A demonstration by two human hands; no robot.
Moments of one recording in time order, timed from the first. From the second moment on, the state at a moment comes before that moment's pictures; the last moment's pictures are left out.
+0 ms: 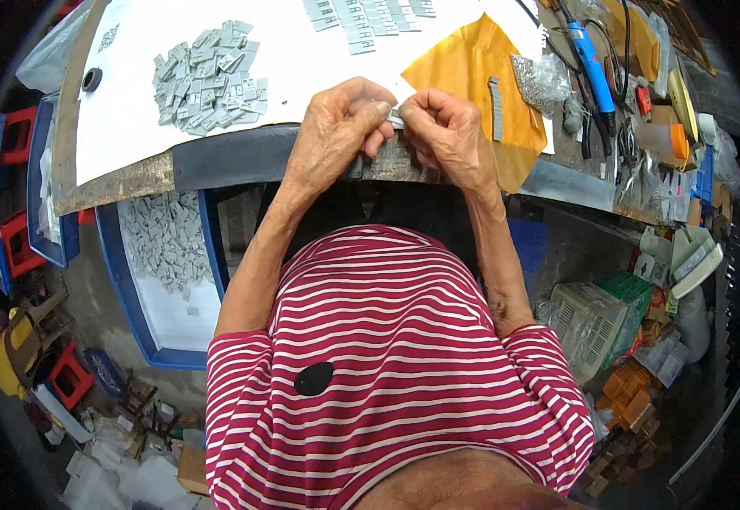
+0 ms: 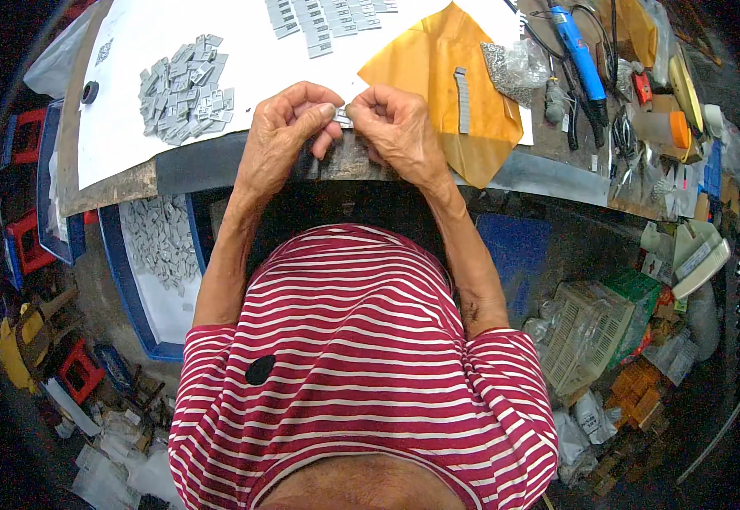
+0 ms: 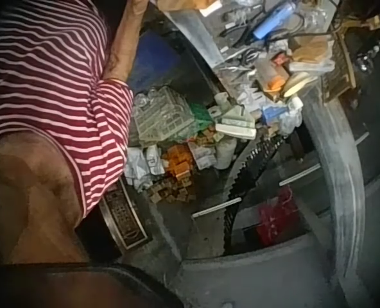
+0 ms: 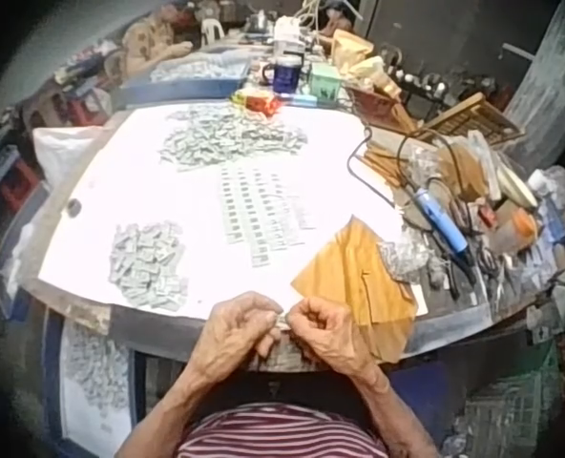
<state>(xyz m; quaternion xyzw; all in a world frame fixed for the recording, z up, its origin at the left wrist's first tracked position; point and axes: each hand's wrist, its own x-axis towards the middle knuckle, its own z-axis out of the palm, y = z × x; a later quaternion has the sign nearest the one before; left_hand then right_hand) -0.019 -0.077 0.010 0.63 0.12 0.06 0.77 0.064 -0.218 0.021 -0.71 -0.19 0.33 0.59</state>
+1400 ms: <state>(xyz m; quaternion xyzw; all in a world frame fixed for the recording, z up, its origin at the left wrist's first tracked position) 0.018 -0.016 -0.017 0.92 0.15 0.28 0.22 0.062 -0.230 0.022 -0.61 -0.15 0.39 0.67</state>
